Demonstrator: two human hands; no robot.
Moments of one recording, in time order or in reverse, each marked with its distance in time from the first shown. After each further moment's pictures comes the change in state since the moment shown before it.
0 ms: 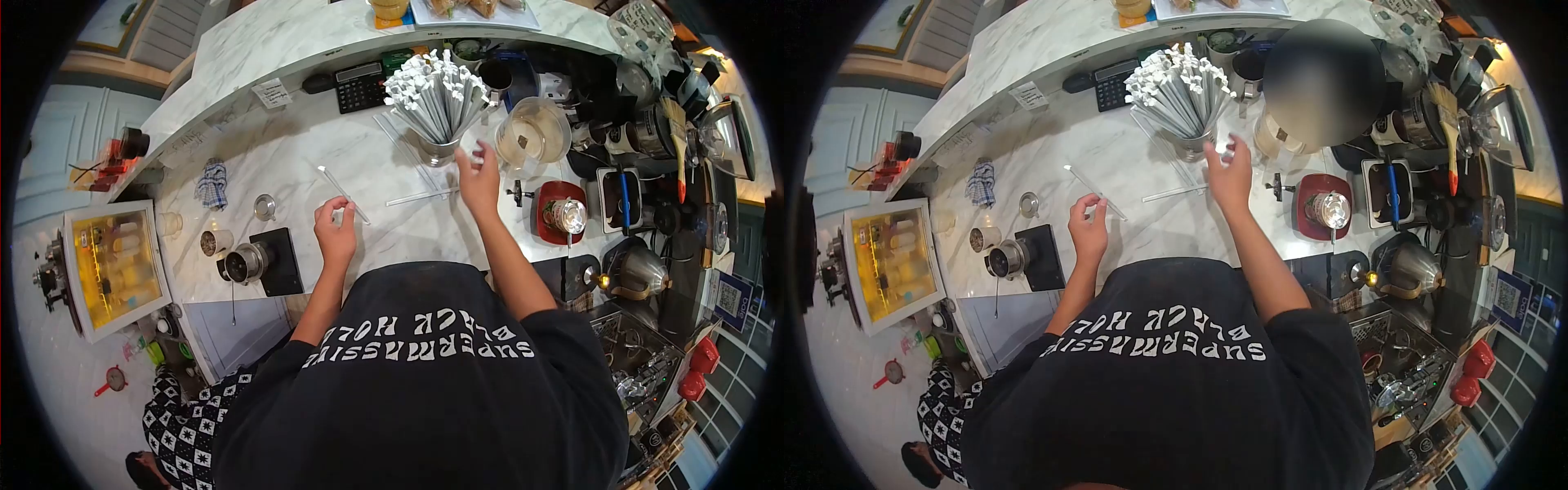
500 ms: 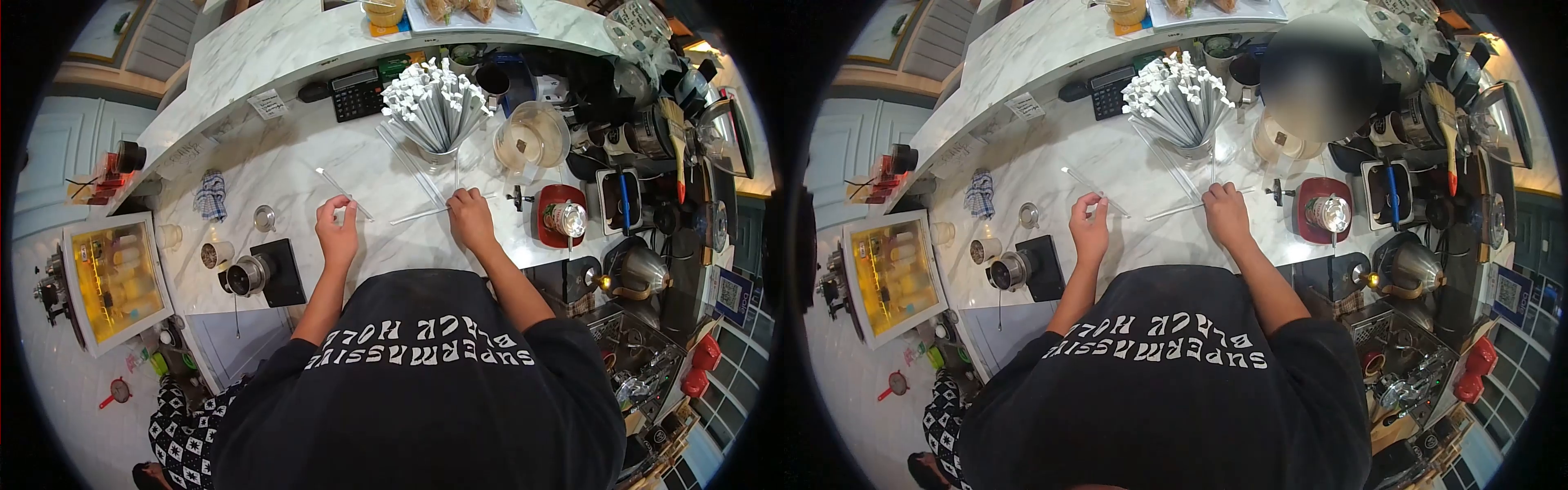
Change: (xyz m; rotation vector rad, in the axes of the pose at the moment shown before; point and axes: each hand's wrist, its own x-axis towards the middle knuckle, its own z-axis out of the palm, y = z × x) left_hand 0.022 0.006 0.009 -0.037 -0.026 0.027; right_hand -0.031 0.077 -0.013 -0.717 -0.340 -0.697
